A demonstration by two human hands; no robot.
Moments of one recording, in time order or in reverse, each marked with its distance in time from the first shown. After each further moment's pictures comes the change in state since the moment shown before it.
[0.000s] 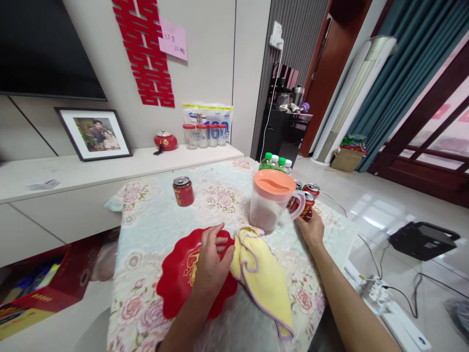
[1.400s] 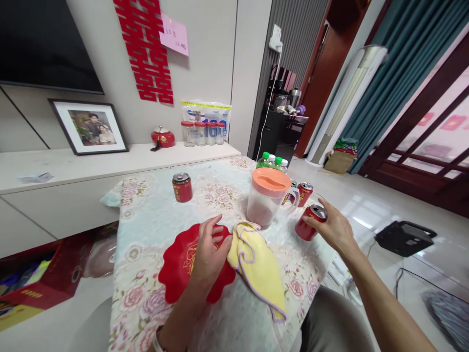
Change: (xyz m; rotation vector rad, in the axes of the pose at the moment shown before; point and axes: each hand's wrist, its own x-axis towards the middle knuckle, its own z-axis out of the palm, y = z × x) left_hand 0.002 0.010 -0.002 -0.098 0.067 0.004; right_hand -0.036 -0.067 -0.125 -0.365 -0.083 -0.164
